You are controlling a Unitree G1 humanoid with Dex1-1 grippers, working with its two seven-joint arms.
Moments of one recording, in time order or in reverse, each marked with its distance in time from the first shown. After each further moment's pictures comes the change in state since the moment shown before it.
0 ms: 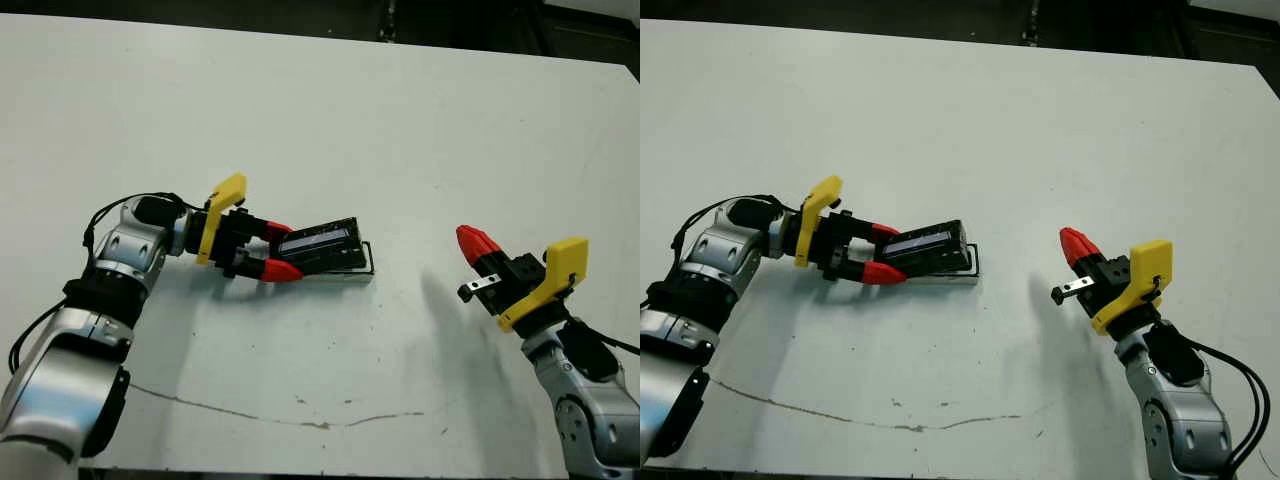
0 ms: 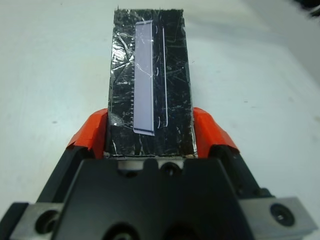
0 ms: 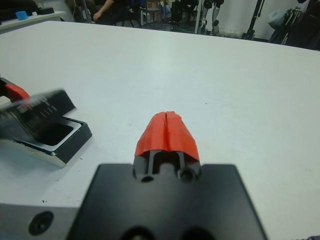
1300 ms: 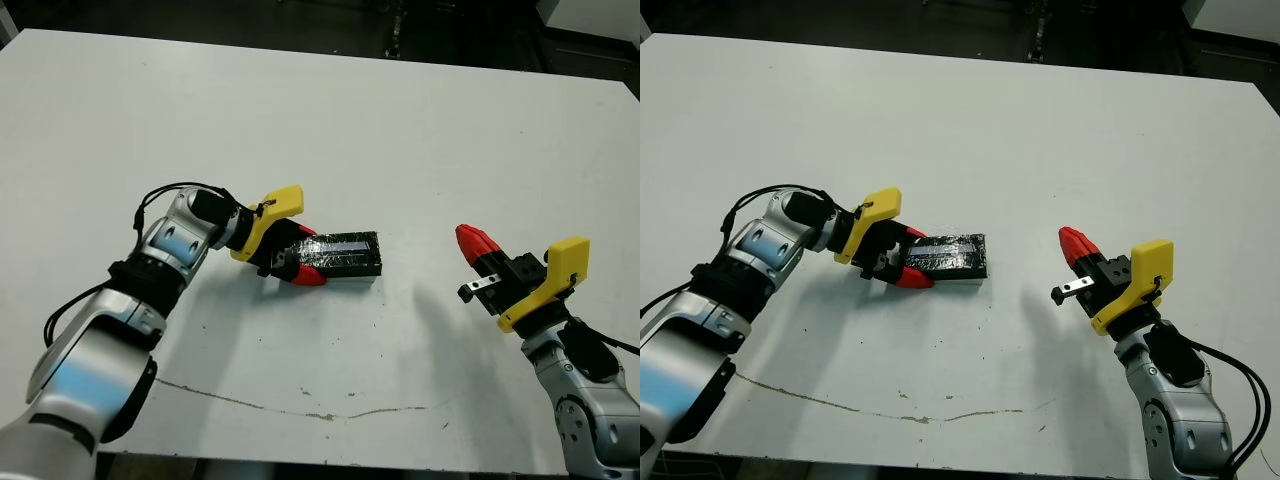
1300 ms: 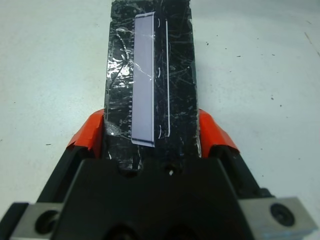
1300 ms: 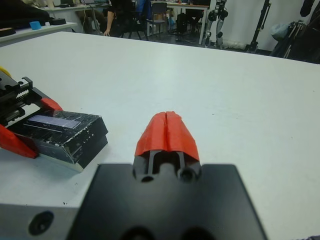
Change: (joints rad) left arm -0.150 -0.078 -0.151 0.153 0.114 0.012 0.067; right arm 0.003 0.000 -0.001 -0.003 0.000 -0.004 0.003
